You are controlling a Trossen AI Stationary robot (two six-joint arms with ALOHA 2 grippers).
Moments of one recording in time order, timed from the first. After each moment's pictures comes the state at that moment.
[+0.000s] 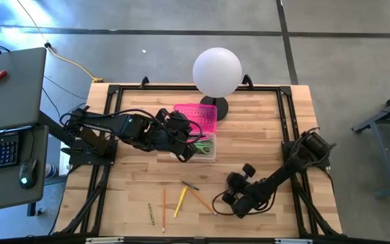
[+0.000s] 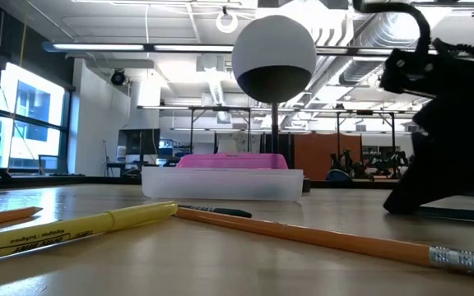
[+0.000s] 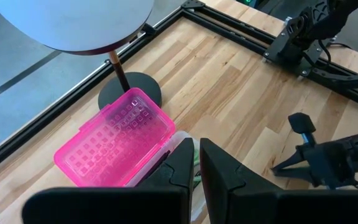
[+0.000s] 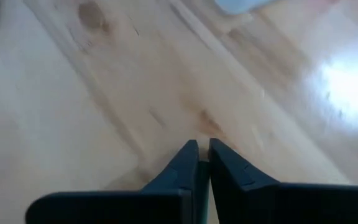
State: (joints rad) left arm -0.28 1.68 1.94 -1.15 -0.69 -0.71; right arm 0.67 1.95 1.00 -0.53 0.73 1.29
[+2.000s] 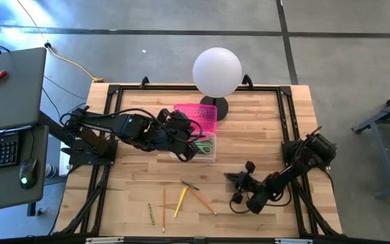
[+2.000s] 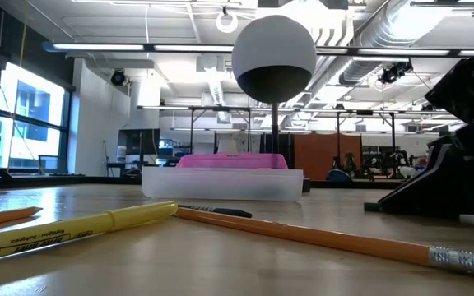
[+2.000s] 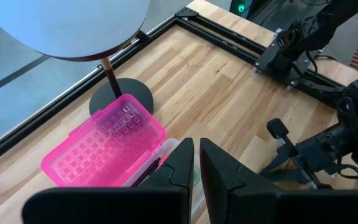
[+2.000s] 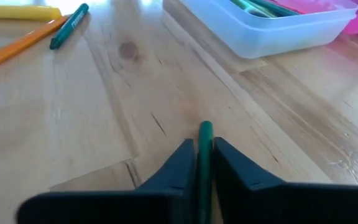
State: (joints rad) left arm -0.28 1.68 1.94 -1.10 -0.69 -0.71; right arm 0.77 1.96 0.59 0.28 0.96 0.94
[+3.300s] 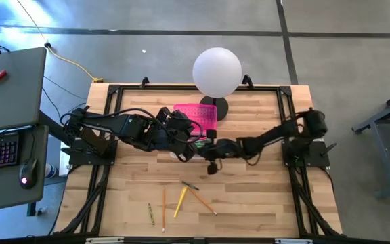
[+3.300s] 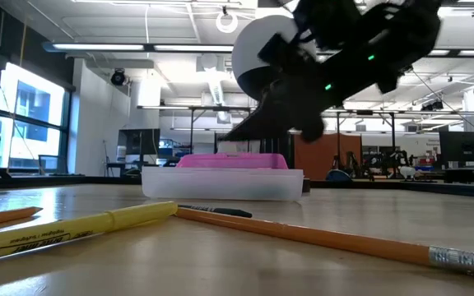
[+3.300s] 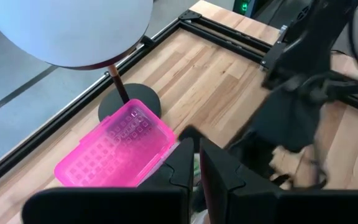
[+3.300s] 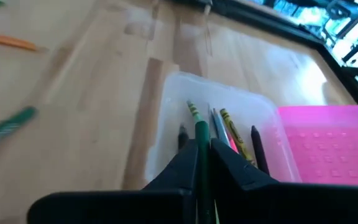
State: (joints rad) left arm -0.28 1.68 1.94 -1.11 -0.72 -0.66; right arm 0.11 1.79 0.79 0.56 0.22 -0.22
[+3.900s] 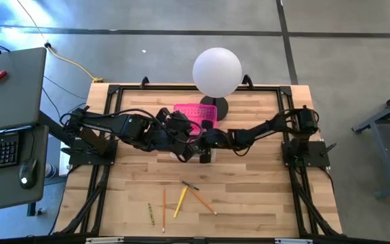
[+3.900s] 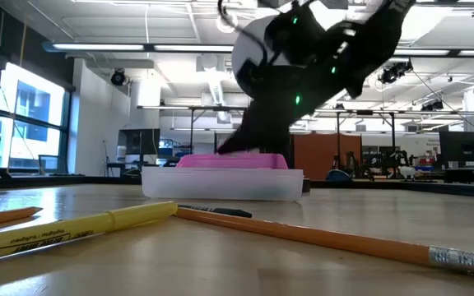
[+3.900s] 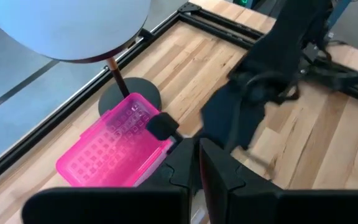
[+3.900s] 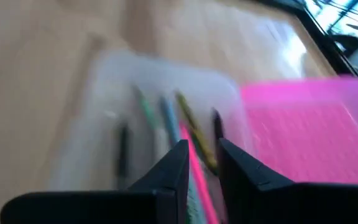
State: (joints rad) left arm -0.28 1.68 1.94 -1.13 -0.70 -0.66; right arm 0.00 1.87 0.92 0.42 0.21 -0.20
